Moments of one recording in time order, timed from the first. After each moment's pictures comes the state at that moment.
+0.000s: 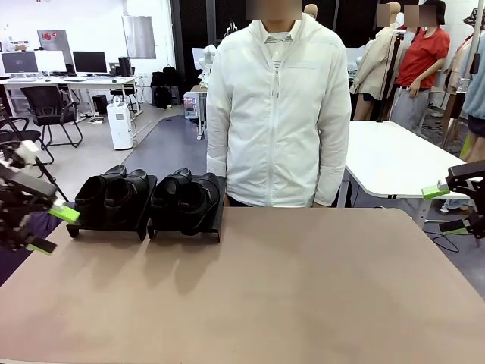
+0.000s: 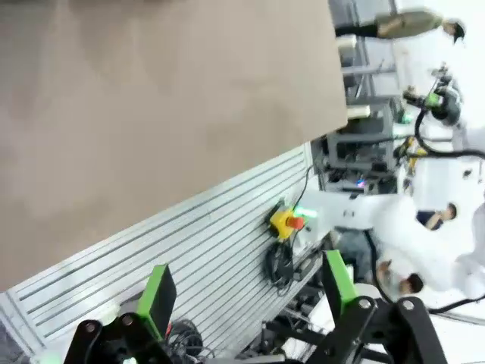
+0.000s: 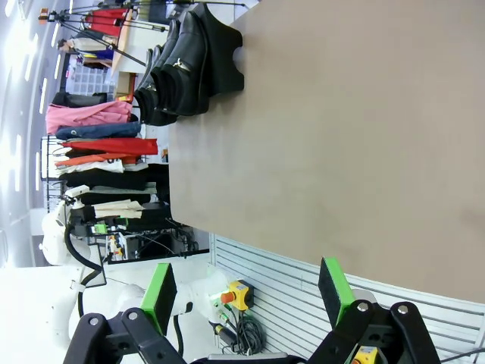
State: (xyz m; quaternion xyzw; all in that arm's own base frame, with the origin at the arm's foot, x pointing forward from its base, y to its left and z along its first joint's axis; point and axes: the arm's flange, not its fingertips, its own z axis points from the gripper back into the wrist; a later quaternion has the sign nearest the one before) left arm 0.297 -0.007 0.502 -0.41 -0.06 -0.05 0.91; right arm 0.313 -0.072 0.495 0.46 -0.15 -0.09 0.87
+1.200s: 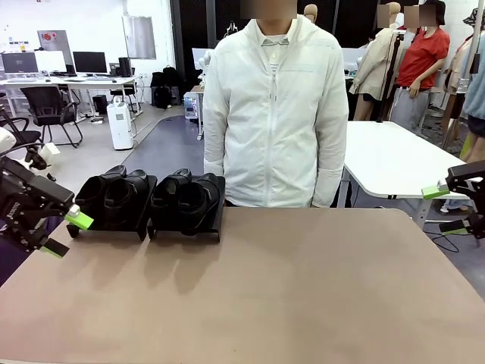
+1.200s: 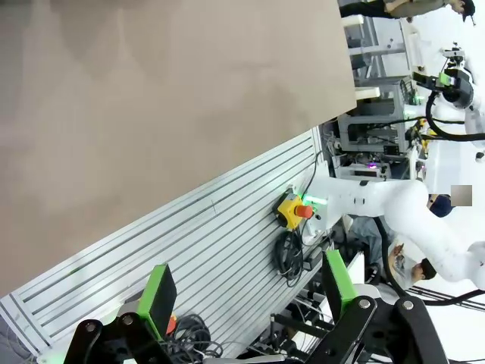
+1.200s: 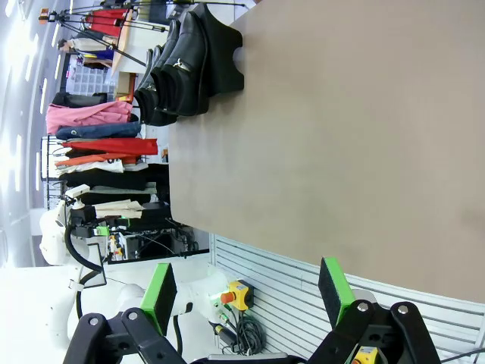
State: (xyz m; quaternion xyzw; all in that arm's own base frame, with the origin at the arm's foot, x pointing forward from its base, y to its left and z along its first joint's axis) left arm 0.300 -0.021 0.503 -0.40 -0.06 -0.07 0.91; right arm 0.313 -0.072 0.495 0.46 -0.15 -0.09 0.87
